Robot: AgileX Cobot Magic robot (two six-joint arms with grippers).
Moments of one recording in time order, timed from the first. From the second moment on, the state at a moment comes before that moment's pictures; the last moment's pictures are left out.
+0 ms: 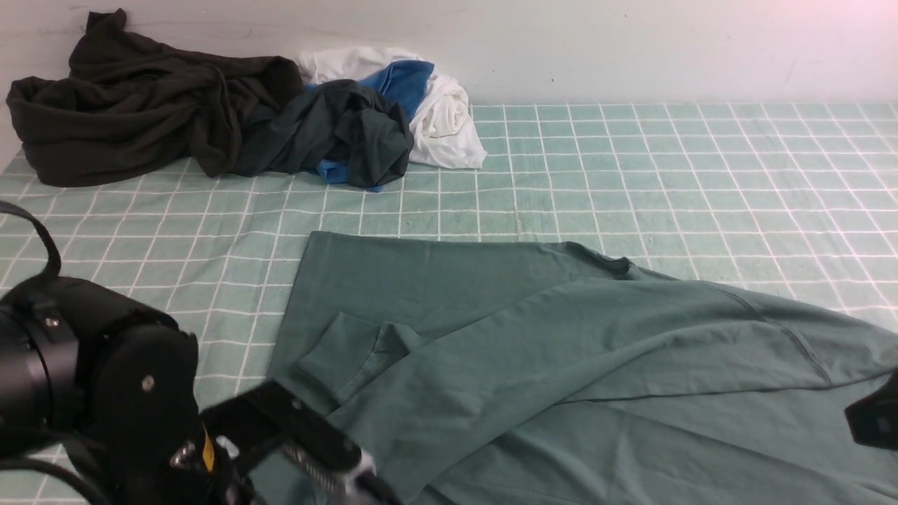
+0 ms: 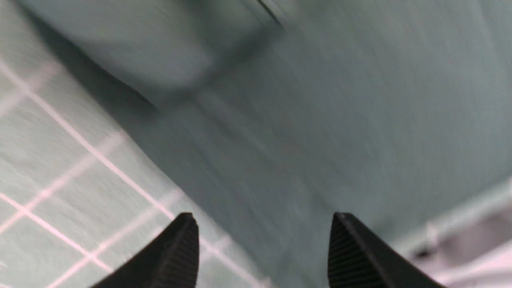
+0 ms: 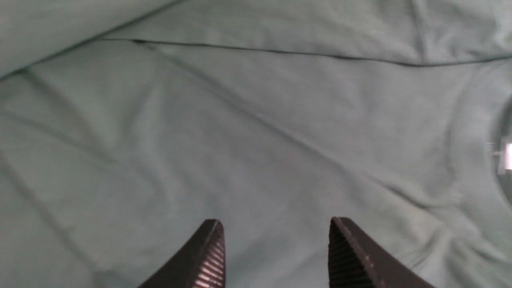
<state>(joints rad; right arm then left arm) 0.17 0.94 -0.84 0.15 1.17 0.00 -0.57 1.36 -0.73 -0.11 1.08 0.22</state>
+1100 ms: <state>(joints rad) 0.28 0.91 -0.84 0.25 1.22 -0.15 -0.90 1.34 -0.45 -0.02 0.76 0.56</state>
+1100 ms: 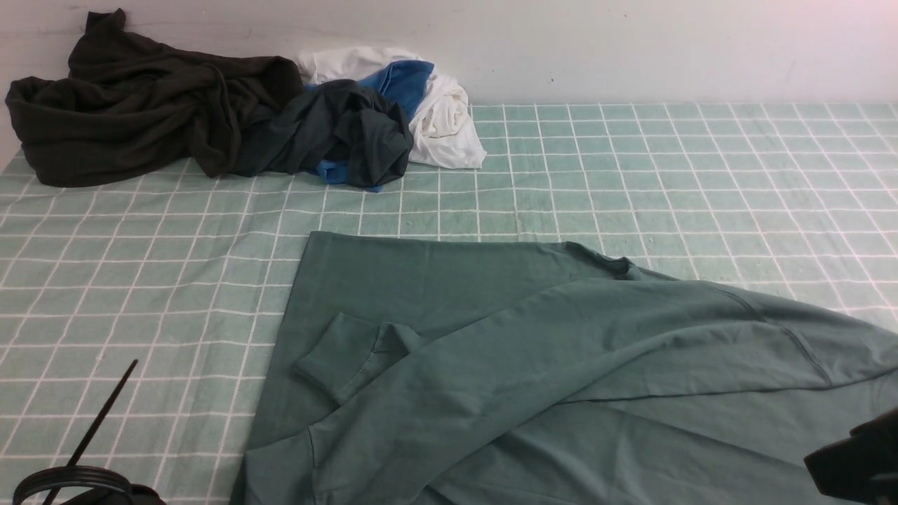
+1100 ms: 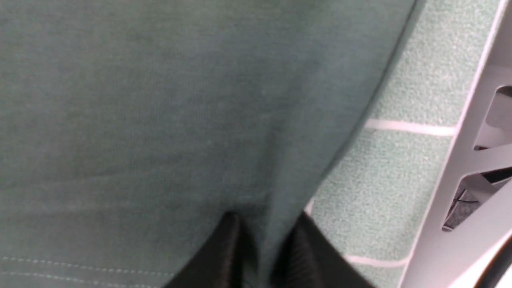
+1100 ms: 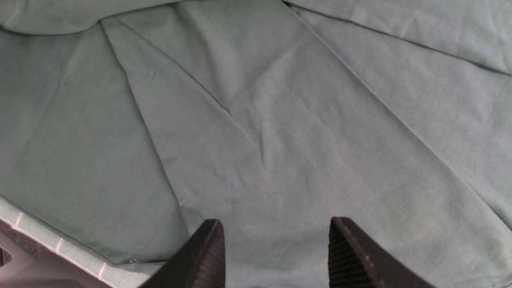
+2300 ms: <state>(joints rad) 0.61 1.23 -0.44 0.03 0.99 -0.68 -0.89 1.35 -0.54 0.05 1.03 0.35</state>
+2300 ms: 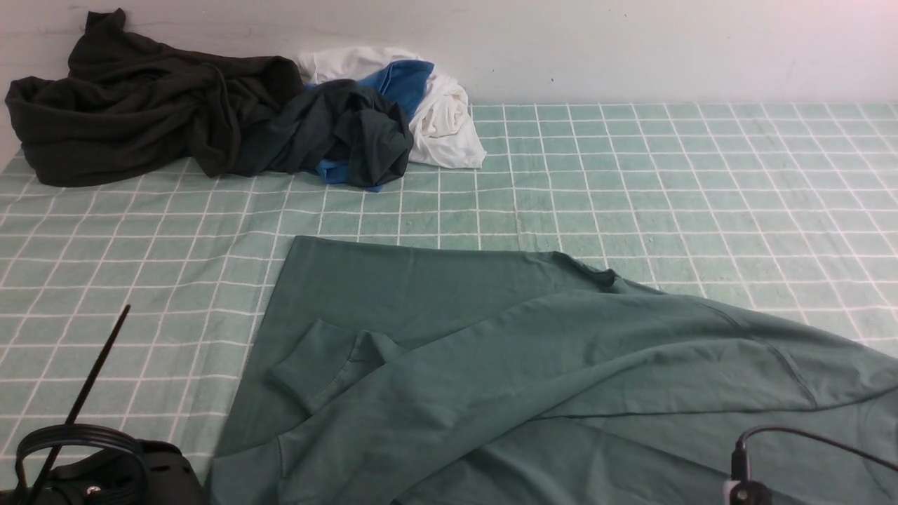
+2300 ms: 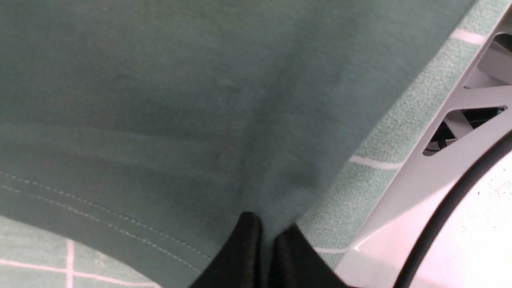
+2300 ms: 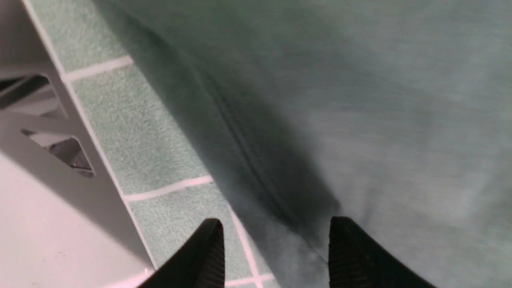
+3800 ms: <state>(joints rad) 0.61 1.10 -0.64 -0.33 1.14 -0.53 -0.84 1.30 -0.74 0.18 1.13 0.24</state>
